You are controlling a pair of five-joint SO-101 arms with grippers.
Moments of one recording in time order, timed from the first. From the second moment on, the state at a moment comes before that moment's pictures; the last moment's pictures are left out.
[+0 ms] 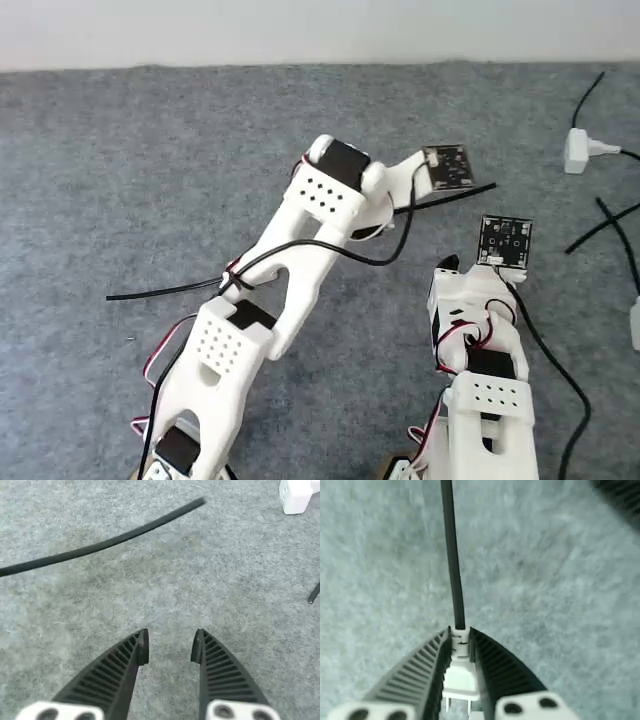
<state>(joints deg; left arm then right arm) 31.0 46.4 -57.5 98.4 -40.3 6.0 -54.9 82.1 17.5 0.1</state>
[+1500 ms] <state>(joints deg) 47.8 -2.5 -51.6 98.2 -28.1 -8.4 -54.9 81.3 14.3 9.5</state>
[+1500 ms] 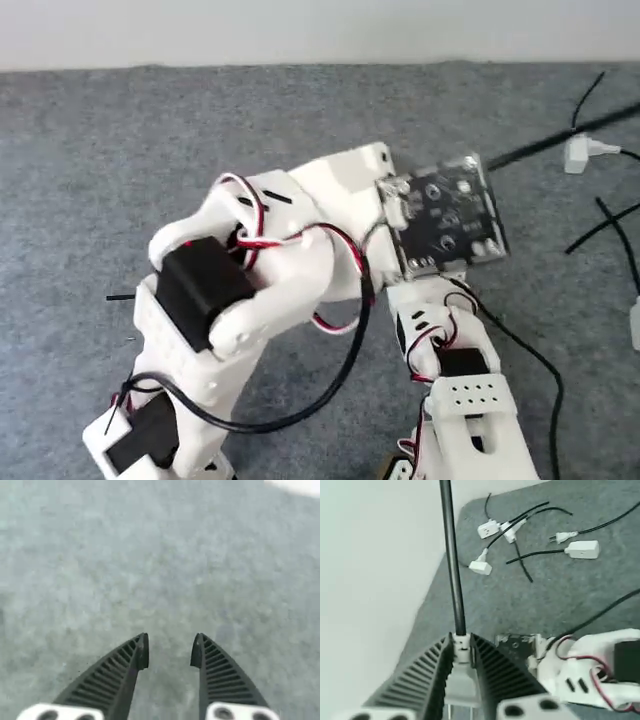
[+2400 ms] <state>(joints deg) 46.2 -3.5 -61.9 92.6 -22.2 -21.8 -103.7 69.3 29.9 -6.5</state>
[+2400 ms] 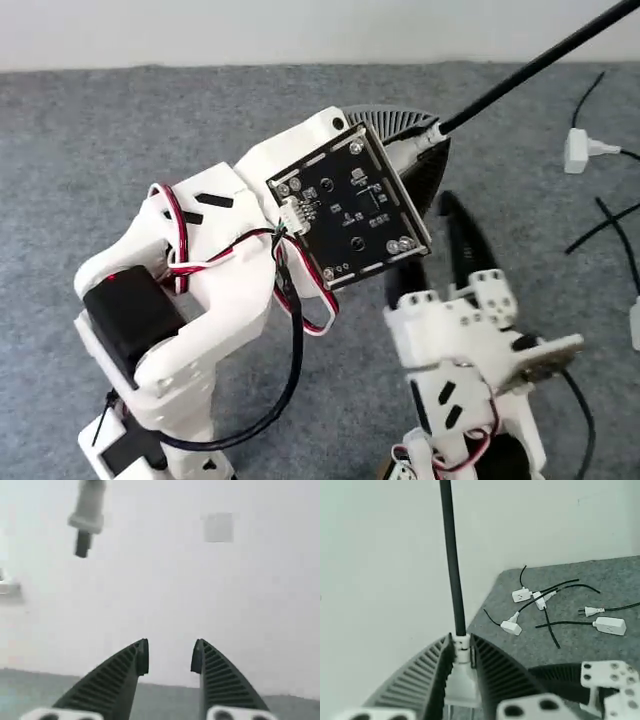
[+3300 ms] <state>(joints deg) 43.3 -2.2 -57.0 88.1 -2.2 -25.3 -103.8 68.2 30.5 3.3</state>
